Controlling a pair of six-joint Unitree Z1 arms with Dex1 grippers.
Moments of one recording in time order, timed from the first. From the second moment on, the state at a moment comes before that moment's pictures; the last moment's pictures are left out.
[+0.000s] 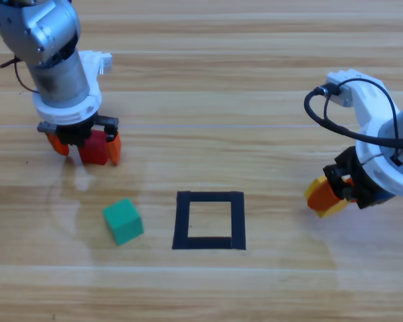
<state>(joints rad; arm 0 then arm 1) -0.37 2.19 -1.57 0.82 0.05 -0.27 0.76 1.84 -1.00 0.35 0.08 0.34</state>
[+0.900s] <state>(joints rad) -0.41 2.14 -1.59 0.81 0.01 -0.25 0.76 1.84 -1.00 0.33 0.08 0.35</state>
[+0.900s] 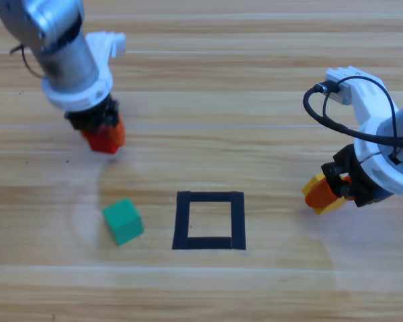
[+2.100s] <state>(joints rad) -0.93 2.20 -1.85 1.13 0.10 -0.98 0.76 1.84 -0.98 0.33 0.03 0.37</state>
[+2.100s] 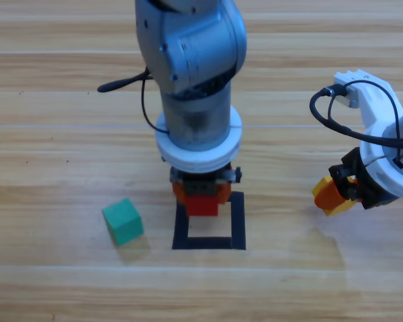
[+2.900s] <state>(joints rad) -0.93 2.28 -1.85 1.08 0.09 -1.03 0.76 1.84 -0.97 0.33 0.02 0.38</state>
